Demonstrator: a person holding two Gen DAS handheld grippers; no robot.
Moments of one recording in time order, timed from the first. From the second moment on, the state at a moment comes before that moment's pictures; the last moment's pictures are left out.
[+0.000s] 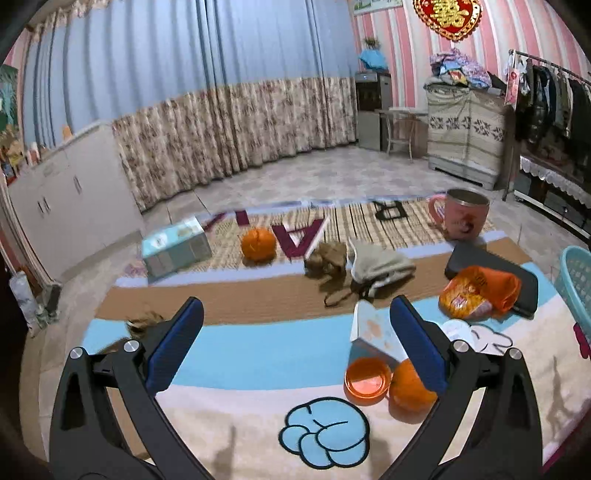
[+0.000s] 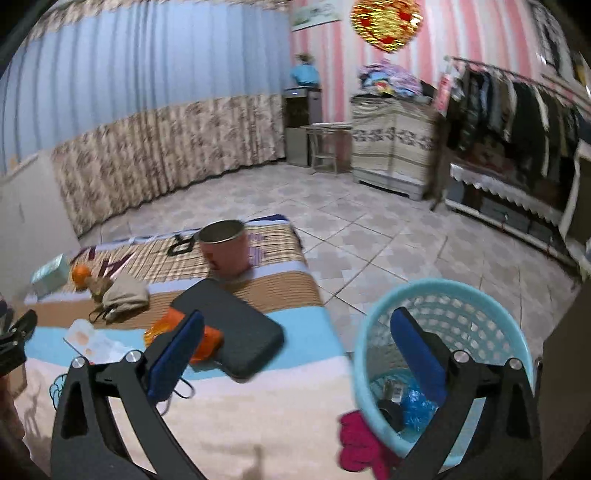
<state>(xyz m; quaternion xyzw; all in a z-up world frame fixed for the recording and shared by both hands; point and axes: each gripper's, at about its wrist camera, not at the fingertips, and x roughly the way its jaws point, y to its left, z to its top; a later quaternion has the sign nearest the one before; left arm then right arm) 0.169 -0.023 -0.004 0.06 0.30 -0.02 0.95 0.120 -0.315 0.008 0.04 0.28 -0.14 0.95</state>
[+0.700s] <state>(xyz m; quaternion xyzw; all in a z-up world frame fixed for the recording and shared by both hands) 0.214 -0.066 -0.059 0.03 0.39 -0.12 0.91 0.170 -0.309 -0.036 0.06 0.34 -0.13 0.93</state>
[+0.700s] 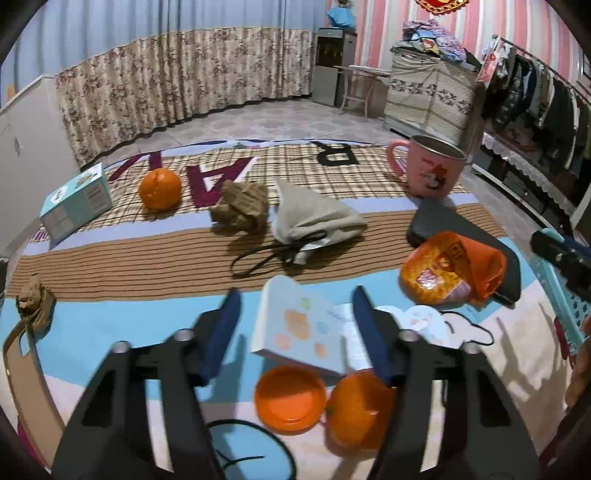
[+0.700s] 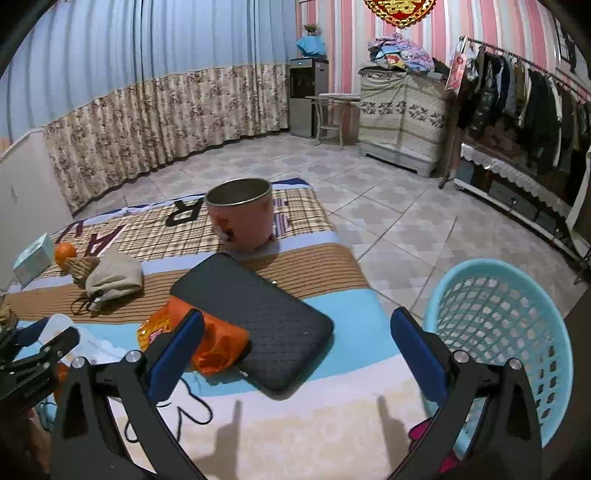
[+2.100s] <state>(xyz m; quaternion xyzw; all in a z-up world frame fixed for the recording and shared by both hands) 0.193 -0.030 -0.004 0.04 0.30 -0.06 0.95 0.181 -0.275 -0.047 0.04 0.35 -0.05 0.94</state>
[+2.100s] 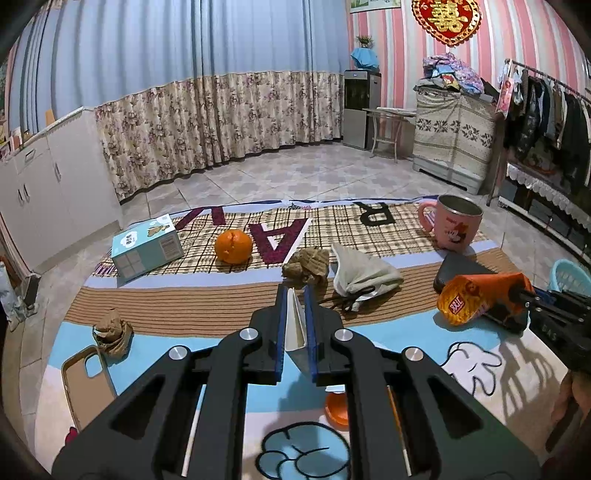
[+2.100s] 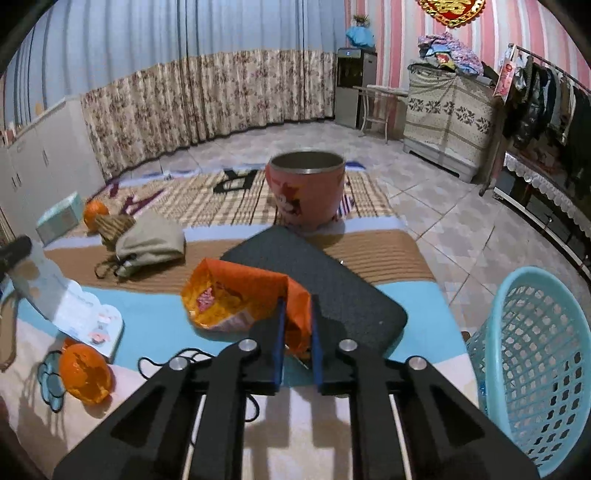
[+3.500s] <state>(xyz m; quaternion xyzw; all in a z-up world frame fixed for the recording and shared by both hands) 0.103 -0.360 0.052 0.07 0.20 -0.30 0.93 0.013 -0.533 -0.012 0.10 0.31 -0.23 0.92</state>
